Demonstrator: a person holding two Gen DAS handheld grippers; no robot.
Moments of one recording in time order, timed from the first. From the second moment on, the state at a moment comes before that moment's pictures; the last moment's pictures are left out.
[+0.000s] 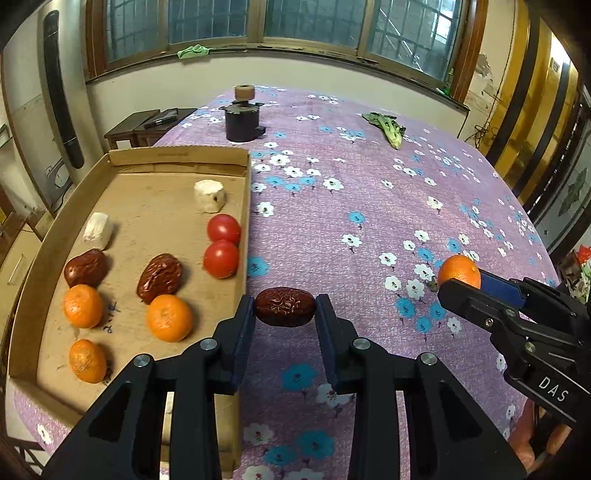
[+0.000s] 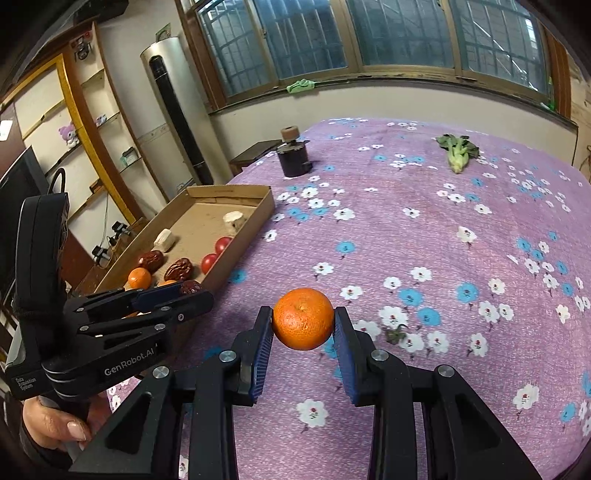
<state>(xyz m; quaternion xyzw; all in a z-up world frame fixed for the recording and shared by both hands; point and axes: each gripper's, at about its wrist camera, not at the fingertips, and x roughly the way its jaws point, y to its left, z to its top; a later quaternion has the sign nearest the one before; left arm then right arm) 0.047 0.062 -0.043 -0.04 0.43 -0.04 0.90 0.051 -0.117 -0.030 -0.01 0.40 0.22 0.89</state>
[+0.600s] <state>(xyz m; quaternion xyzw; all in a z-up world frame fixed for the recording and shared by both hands) 0.037 0.094 -0.037 -0.05 0.42 -0.02 0.91 0.051 -0.076 -0.030 -0.03 0.40 0.25 0.88</state>
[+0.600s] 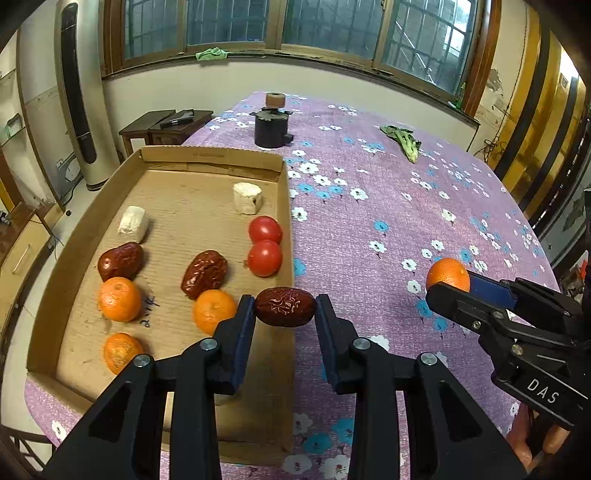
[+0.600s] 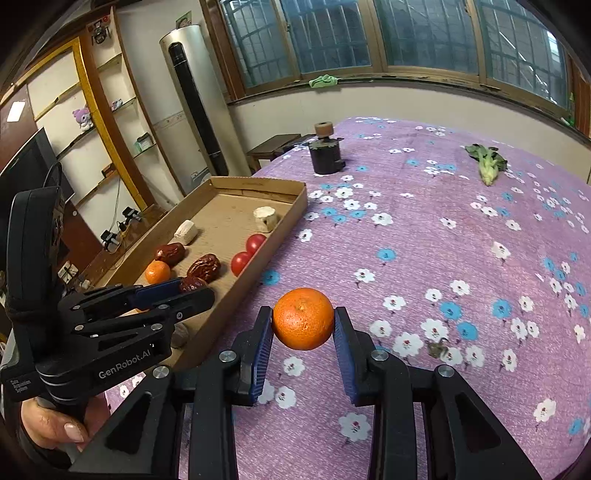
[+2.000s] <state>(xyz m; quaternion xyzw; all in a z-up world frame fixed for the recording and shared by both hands) 0.081 0.180 -0.021 -0.07 0.41 0.04 0.91 0.124 0.029 -0.035 -0.06 0.41 0.31 0.85</state>
